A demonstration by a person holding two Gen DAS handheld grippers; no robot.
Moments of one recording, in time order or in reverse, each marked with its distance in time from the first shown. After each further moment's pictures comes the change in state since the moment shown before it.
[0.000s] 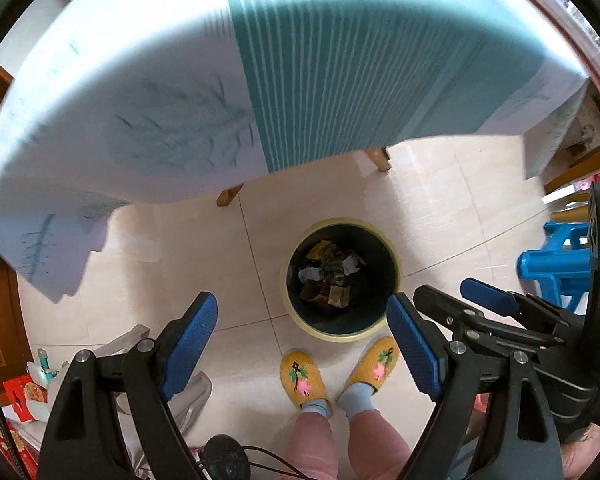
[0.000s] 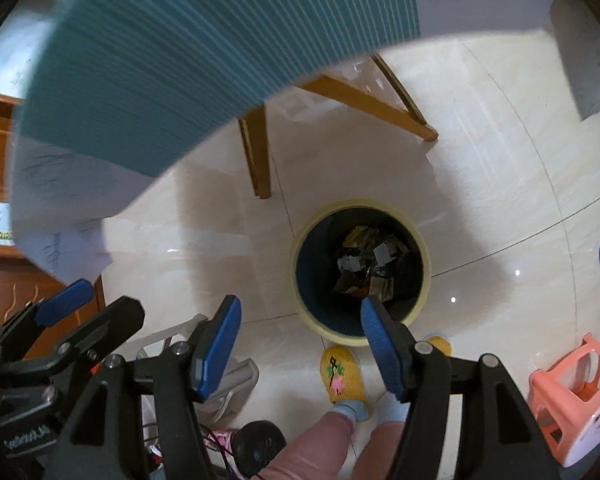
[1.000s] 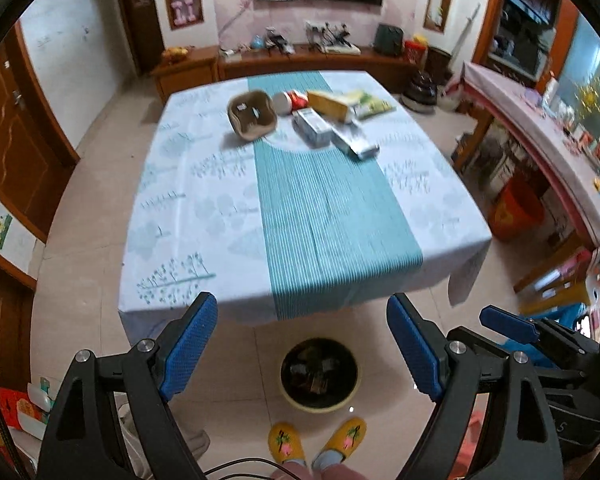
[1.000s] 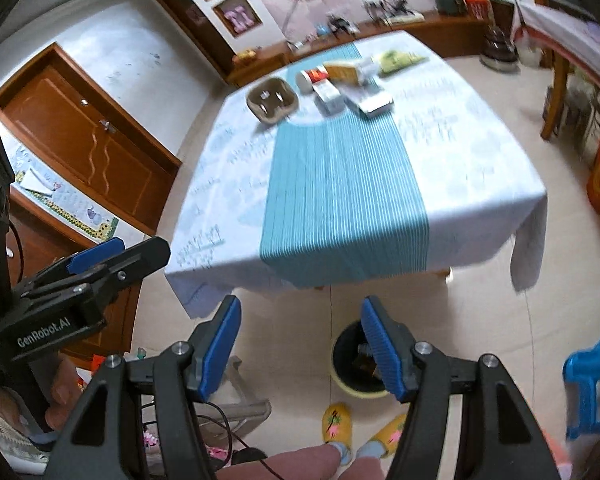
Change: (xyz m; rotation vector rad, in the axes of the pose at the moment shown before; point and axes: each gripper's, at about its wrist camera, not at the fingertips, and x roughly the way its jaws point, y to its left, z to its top) left arm -0.264 -0.014 0.042 -0.092 -0.400 0.019; right arm -0.268 0.079 0.013 -0.280 -0.335 0.105
